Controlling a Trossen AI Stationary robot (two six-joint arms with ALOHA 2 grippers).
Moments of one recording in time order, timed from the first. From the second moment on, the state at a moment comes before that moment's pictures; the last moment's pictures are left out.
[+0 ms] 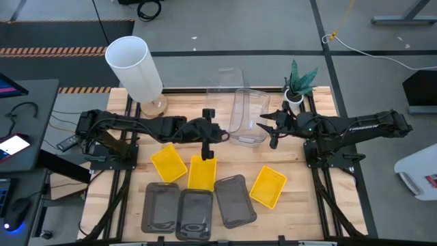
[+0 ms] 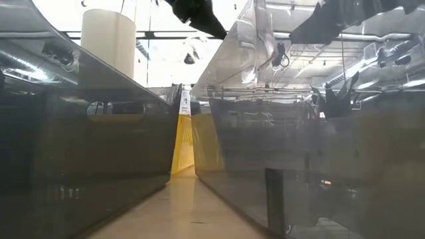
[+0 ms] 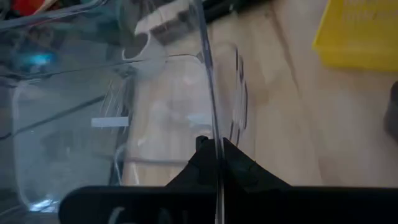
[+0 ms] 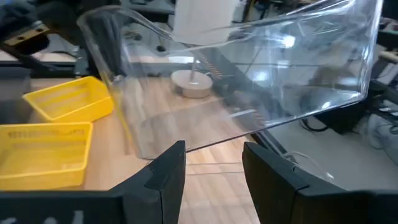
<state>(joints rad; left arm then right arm) -0.04 1.58 1.33 -0.35 -0.34 0.39 0.04 0.78 0.60 -0.07 0.46 -0.06</state>
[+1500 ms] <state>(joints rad) 0.14 1.76 1.33 -0.29 0.07 0.33 0.04 0.64 0.60 -0.35 0.57 0.16</state>
